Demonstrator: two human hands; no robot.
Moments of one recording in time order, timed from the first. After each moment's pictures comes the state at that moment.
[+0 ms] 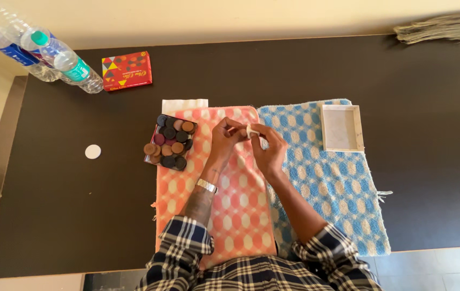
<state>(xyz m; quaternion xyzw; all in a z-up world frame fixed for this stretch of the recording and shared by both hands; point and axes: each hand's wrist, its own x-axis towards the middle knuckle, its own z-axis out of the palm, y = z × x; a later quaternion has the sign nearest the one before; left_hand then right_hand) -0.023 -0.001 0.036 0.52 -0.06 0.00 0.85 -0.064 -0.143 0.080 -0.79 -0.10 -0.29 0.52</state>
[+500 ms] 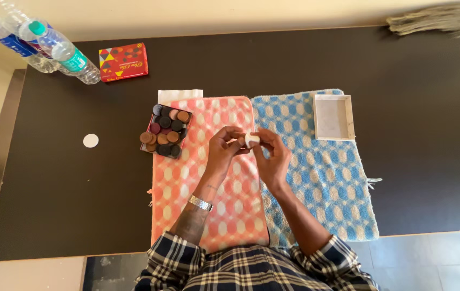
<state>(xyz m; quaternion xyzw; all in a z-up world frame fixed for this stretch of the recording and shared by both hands) -0.101 -0.015 0.072 0.51 -0.02 -0.05 0.86 -0.130 -0.163 0.108 -0.76 -0.08 -0.23 0.60</state>
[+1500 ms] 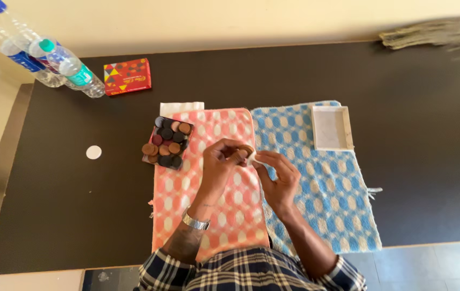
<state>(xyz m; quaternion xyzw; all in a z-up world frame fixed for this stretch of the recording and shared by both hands) -0.125 -0.011 0.136 0.53 -0.06 0.00 0.84 -0.159 -0.171 0.149 -0.79 -0.15 -0.32 0.50</state>
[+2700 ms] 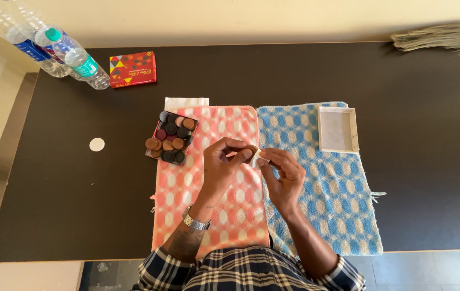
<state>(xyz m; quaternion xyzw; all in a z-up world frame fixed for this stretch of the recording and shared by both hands) -0.132 -0.011 0.144 0.53 -0.12 0.06 0.84 -0.154 -0.172 0.138 -0.74 -0.17 -0.27 0.60</state>
